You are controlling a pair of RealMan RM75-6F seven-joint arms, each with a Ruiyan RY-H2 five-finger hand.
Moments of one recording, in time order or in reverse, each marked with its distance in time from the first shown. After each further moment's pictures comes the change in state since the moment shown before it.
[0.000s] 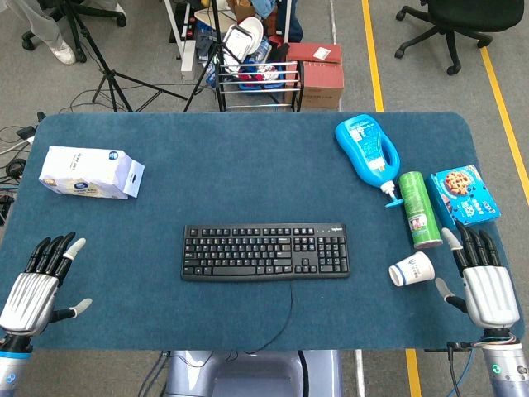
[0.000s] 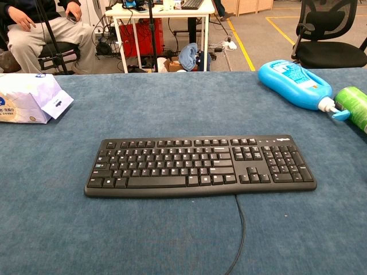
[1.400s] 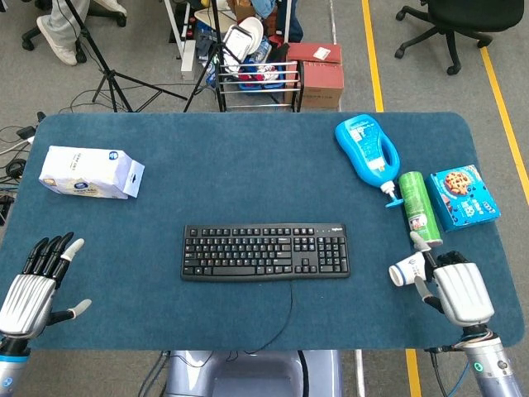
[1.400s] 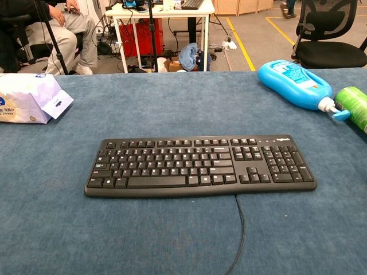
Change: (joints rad) left arm 0.010 0.013 0.005 -0.017 0.029 0.031 -0.009; right arm 0.049 0.045 -0.014 -0.132 -0.058 -0.108 -0.130
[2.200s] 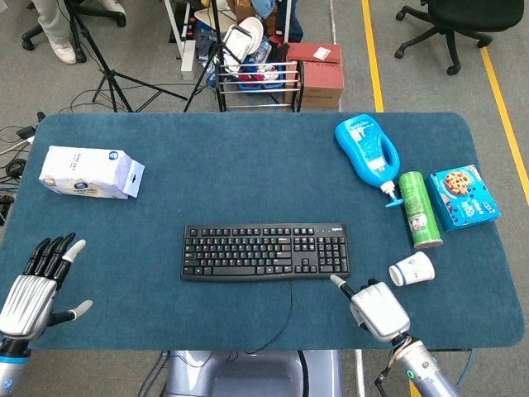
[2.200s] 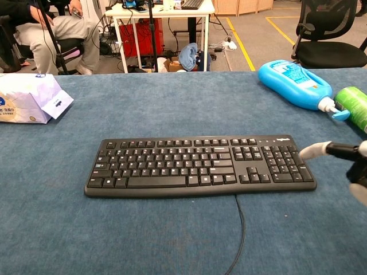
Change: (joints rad) left arm 0.000 0.003 0.004 -0.001 0.016 0.002 -0.008; right arm 0.112 -0.152 -0.083 -0.143 0.041 -0.309 -0.329
